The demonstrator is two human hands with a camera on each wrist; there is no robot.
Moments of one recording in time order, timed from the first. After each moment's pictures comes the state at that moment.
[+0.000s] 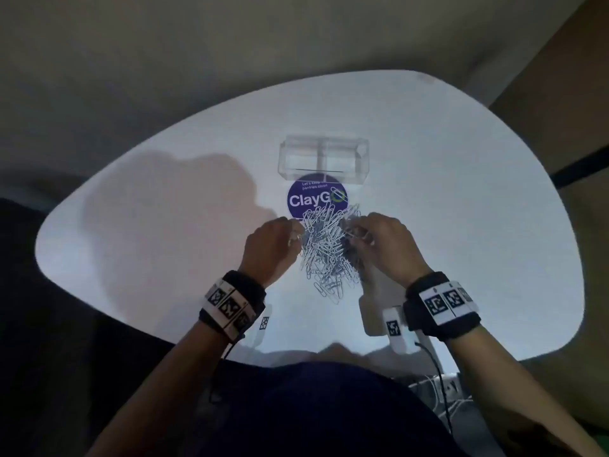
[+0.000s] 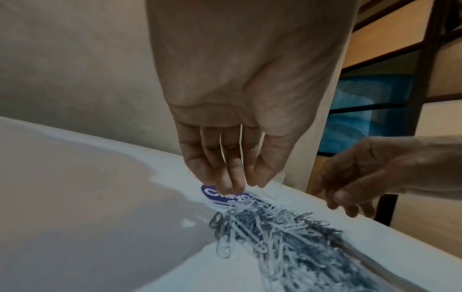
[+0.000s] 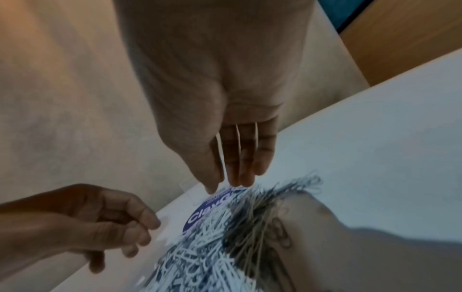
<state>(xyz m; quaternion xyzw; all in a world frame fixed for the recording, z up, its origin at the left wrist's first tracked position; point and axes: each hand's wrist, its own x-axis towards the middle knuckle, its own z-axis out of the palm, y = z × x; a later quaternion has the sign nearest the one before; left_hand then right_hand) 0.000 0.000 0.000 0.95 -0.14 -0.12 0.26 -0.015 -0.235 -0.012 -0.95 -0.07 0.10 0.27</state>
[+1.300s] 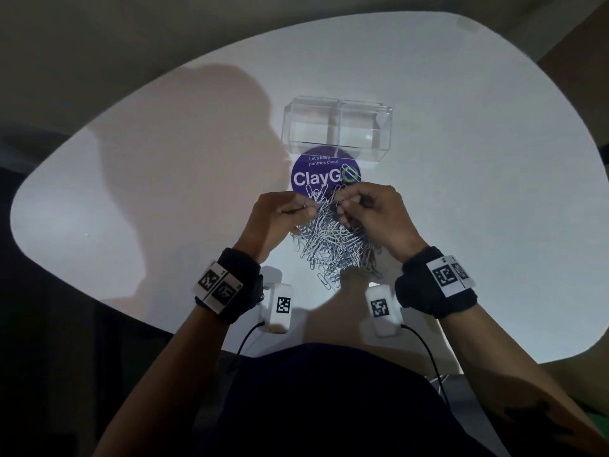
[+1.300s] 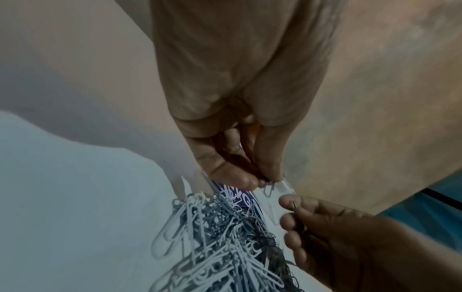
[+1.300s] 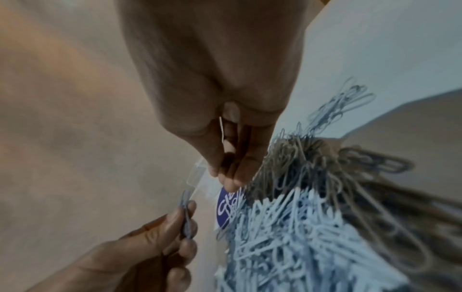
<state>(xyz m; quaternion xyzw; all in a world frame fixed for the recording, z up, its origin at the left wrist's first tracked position) 0.034 -0.005 -0.025 0.77 0.07 -0.22 0.59 0.027 -0.207 -0.029 -0.77 0.08 0.17 0.61</state>
